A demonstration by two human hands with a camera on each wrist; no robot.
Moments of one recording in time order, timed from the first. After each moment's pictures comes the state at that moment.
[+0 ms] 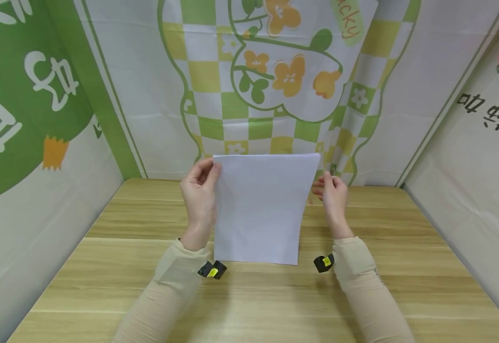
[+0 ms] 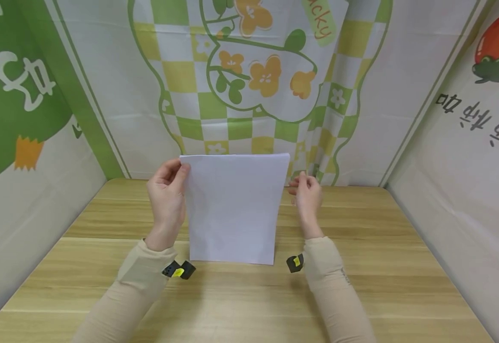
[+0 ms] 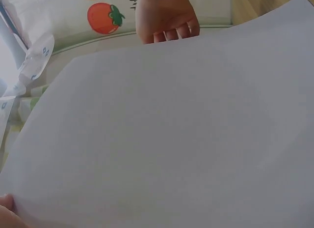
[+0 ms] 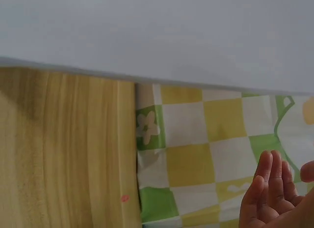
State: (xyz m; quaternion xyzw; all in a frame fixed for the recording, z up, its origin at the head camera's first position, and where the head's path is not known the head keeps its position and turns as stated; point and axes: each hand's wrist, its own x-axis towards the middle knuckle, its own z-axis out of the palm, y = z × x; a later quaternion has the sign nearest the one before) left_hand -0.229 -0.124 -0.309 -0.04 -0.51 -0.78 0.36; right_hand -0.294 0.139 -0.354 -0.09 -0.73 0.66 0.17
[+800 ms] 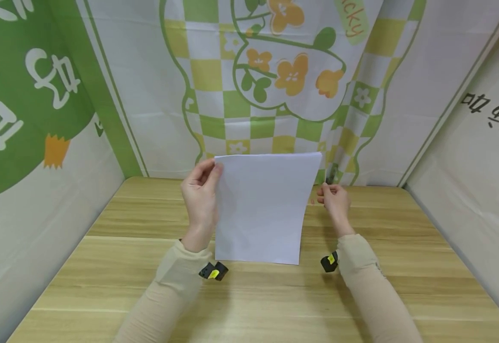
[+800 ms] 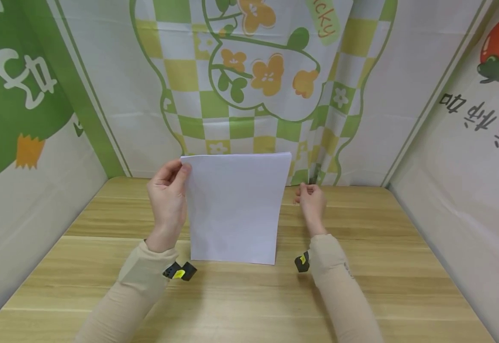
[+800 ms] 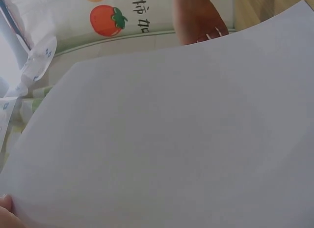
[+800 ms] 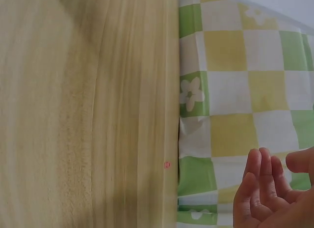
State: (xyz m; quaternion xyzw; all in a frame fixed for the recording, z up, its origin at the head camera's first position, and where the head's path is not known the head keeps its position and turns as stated) left_hand -0.227 -0.124 -0.310 -0.05 -0.47 -0.80 0.36; right_hand -0.316 0.159 -0.389 -0.11 -0.82 0.55 0.12
